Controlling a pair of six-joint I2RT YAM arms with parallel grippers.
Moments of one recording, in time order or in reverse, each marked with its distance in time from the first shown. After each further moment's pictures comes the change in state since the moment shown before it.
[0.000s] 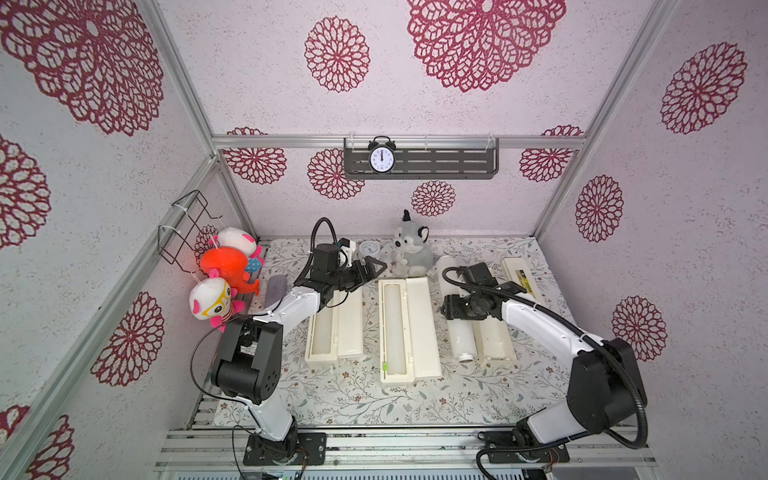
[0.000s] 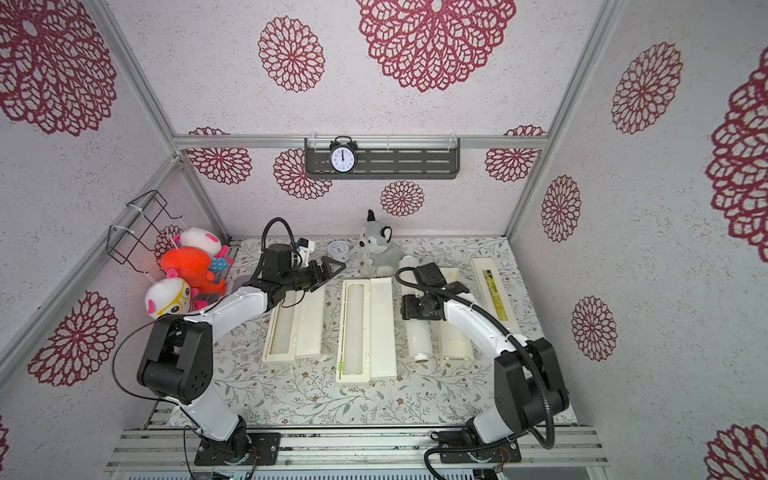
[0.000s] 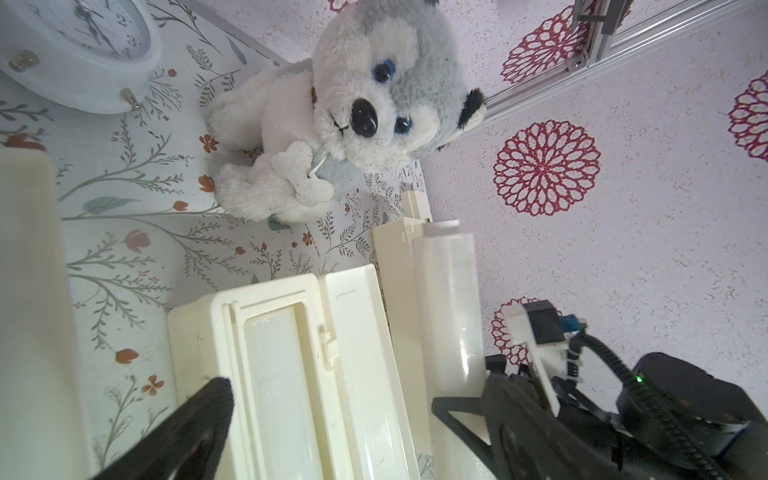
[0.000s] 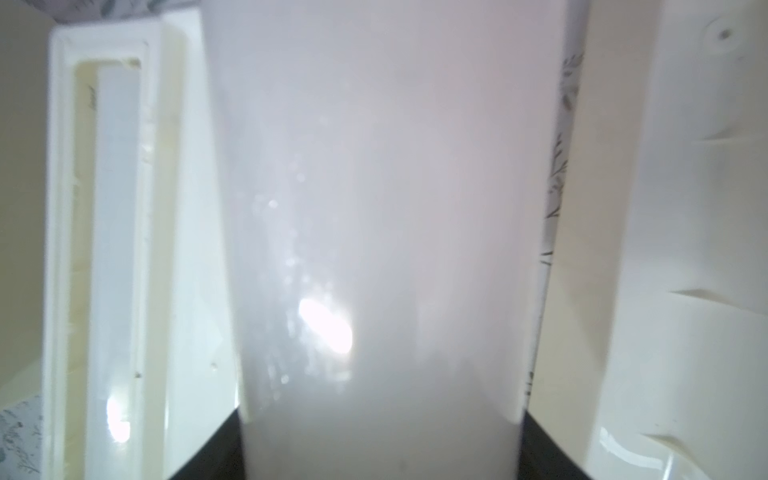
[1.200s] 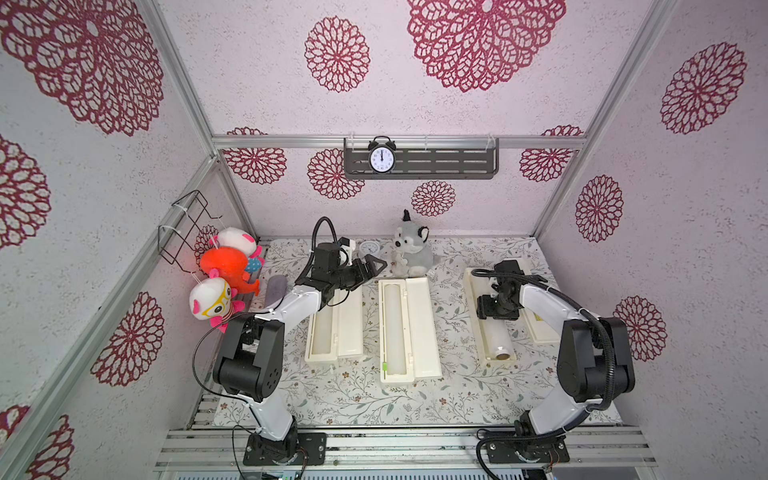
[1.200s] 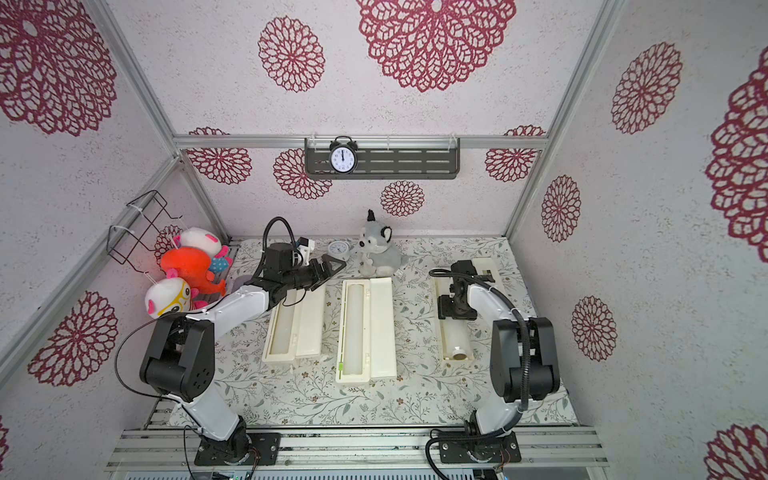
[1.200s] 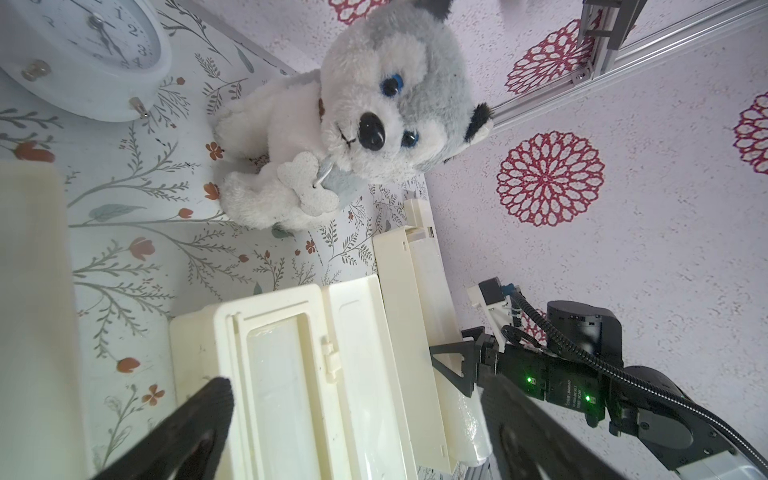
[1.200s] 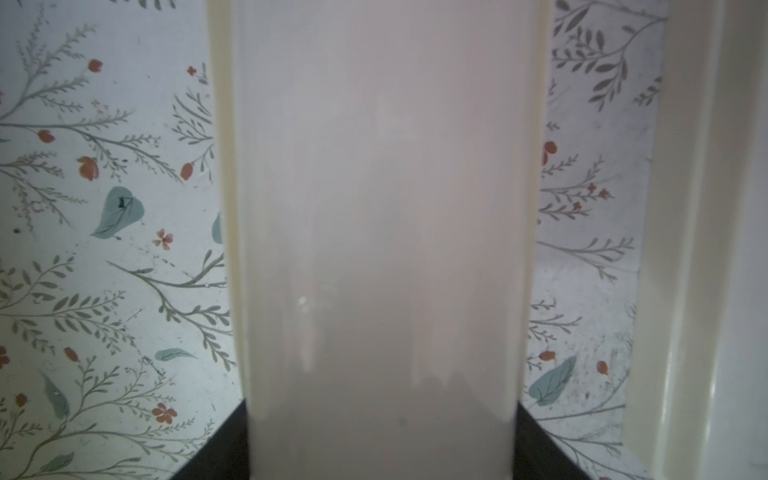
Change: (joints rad) left arm -0.007 0.020 0.017 0.002 -0.022 -0.018; right arm -0.290 0.187 0.004 -0.055 0.055 -0.248
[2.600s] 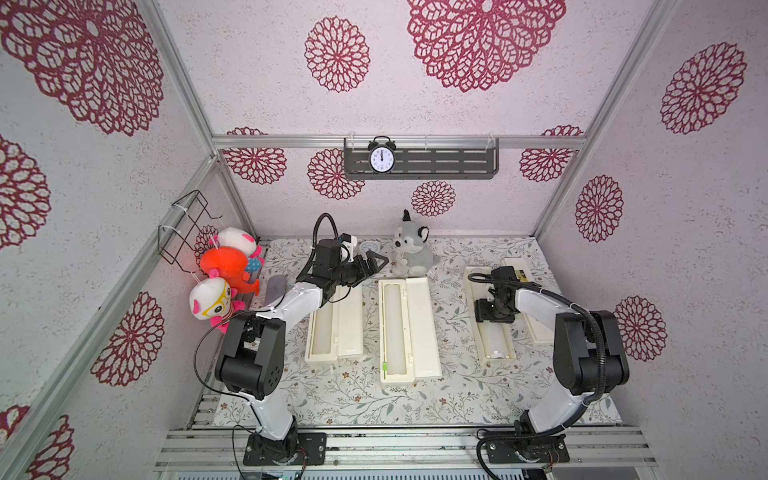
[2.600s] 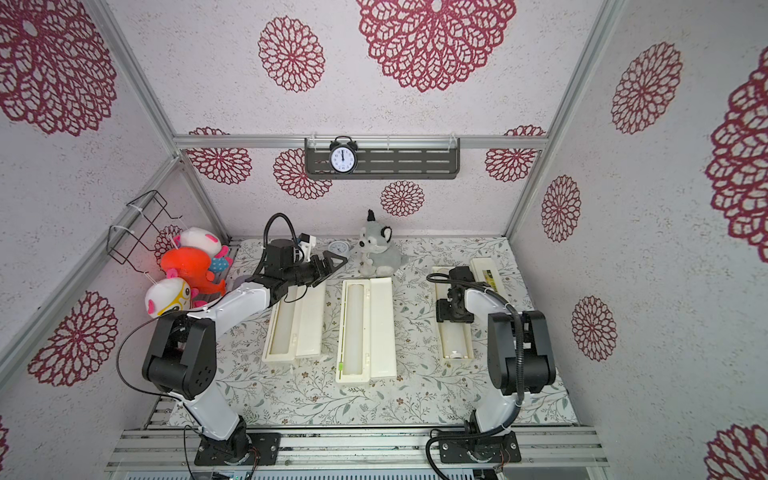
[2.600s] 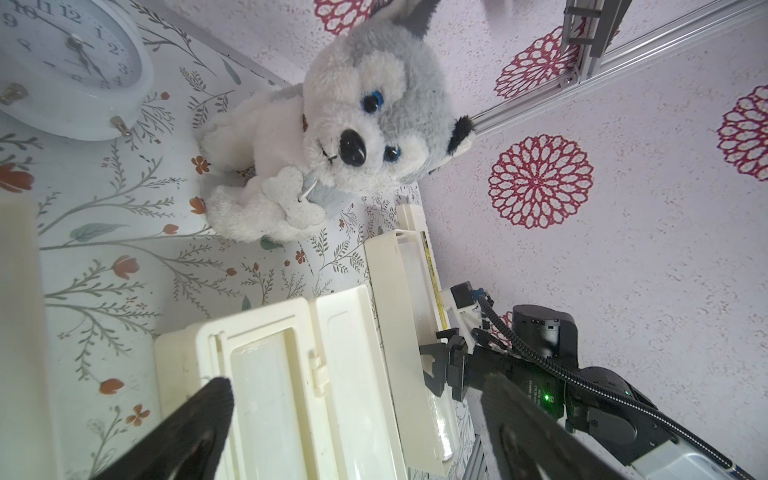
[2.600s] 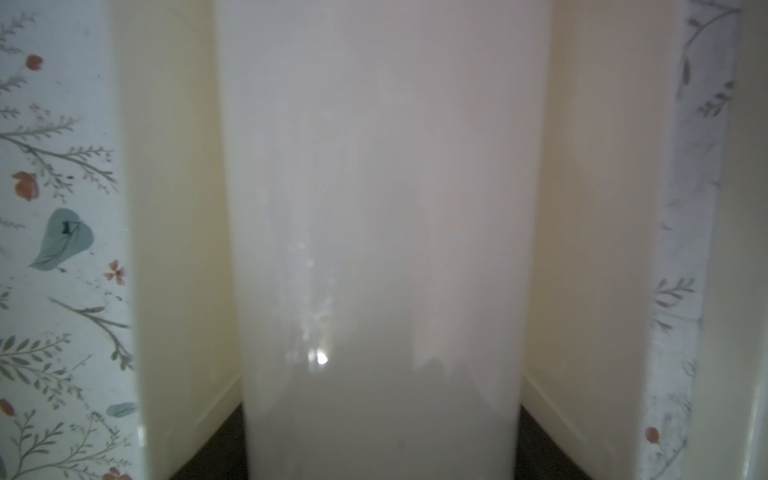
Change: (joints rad) left arm -0.008 0.014 0.046 -0.006 0.004 -0.002; right arm -0.001 0.049 -0.069 0.139 0.000 -0.004
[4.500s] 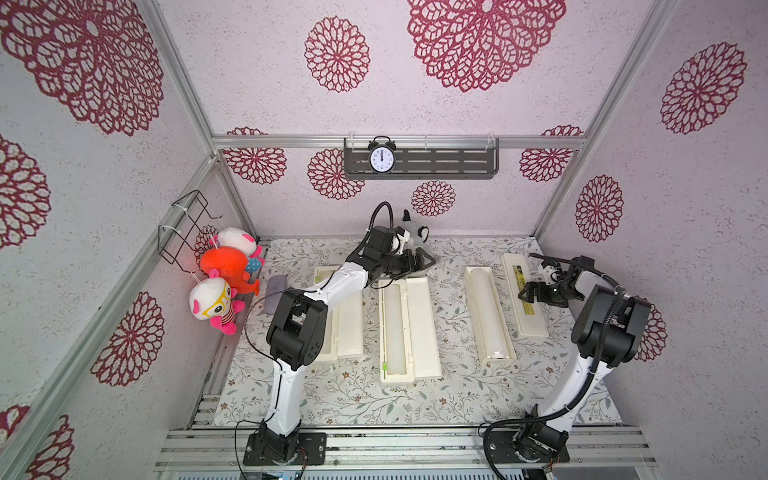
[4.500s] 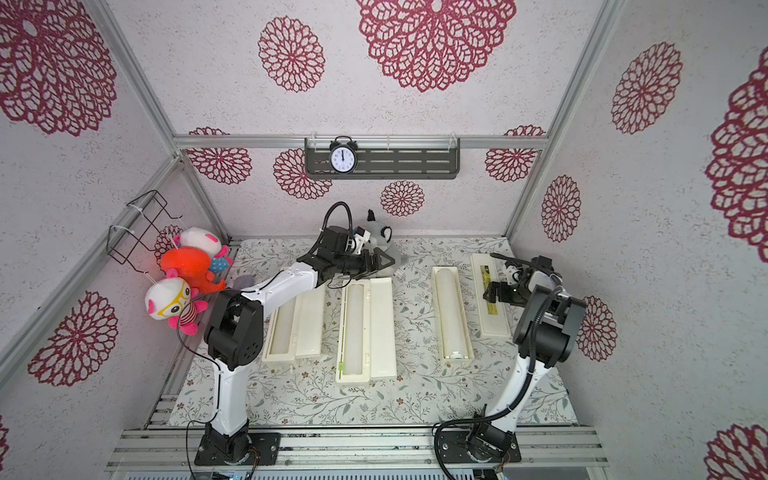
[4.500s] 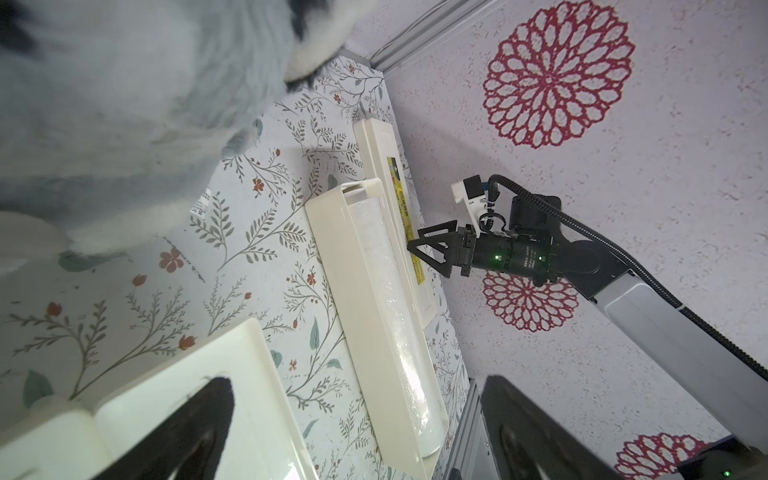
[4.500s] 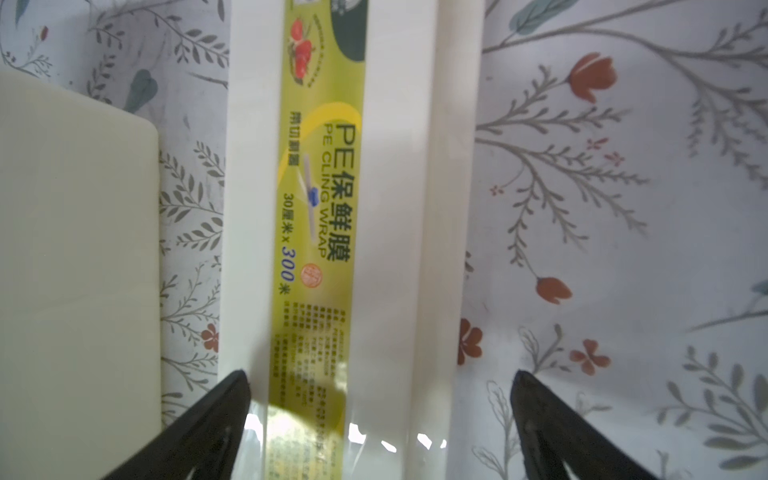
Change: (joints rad) left arm -0.225 0.359 0.515 -0.257 0.004 0.056; right arm -0.528 0.363 0.454 -0.102 -0.359 -0.447
